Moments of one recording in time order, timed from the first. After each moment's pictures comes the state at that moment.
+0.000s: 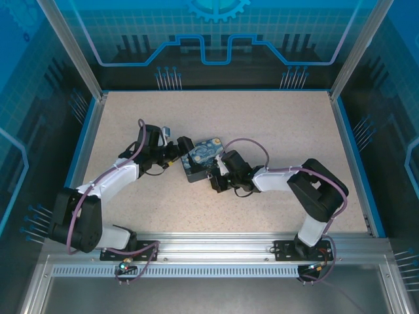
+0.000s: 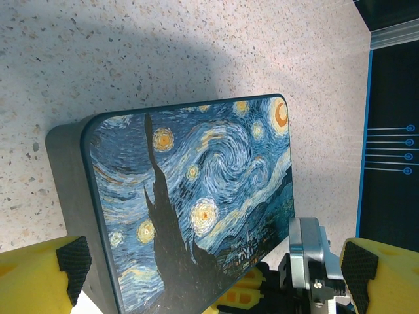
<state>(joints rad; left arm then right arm) -0.25 1.38 0.81 -0.19 0.43 -0.82 0.75 1.73 0.80 0.05 -0.25 0.45</state>
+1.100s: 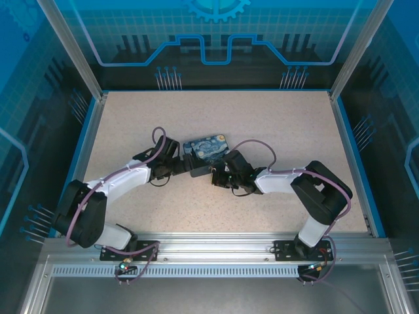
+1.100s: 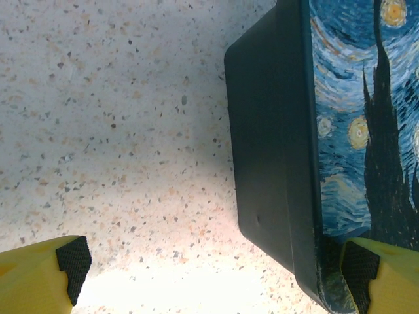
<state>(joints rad) -0.42 1.44 0.81 -0.40 0.00 -0.73 0.75 1.70 0.76 0.12 -0.18 0.90</state>
